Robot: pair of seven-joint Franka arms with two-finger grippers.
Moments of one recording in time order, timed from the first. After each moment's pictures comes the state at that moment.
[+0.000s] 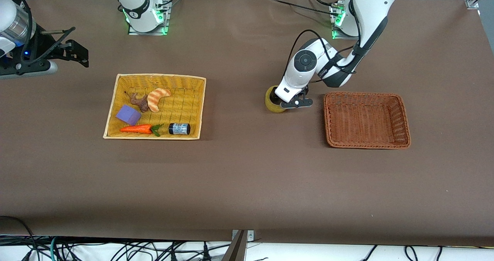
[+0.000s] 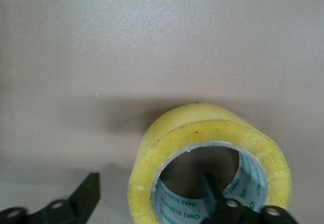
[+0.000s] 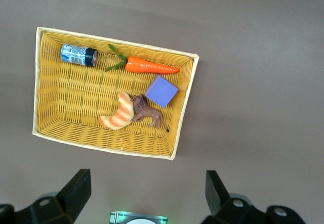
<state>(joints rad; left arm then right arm) -0.11 0.49 -0.54 -2.17 0.26 2.50 -0.95 0.16 -0.05 -0.05 -1.68 -0.06 1.53 -0.05</state>
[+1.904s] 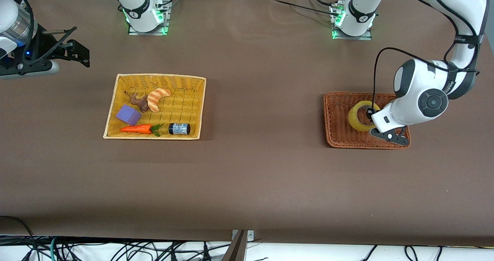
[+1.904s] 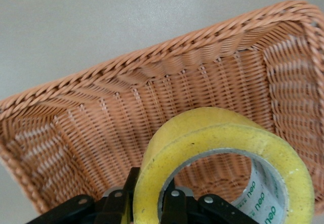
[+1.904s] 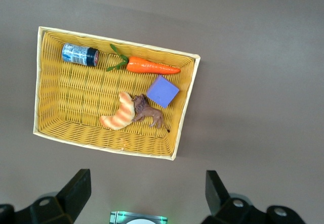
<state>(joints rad) 0.03 0.36 -0.09 -1.96 0.11 2.11 0.20 0.16 -0.05 -0.05 -1.68 -0.06 1.53 -0.05</state>
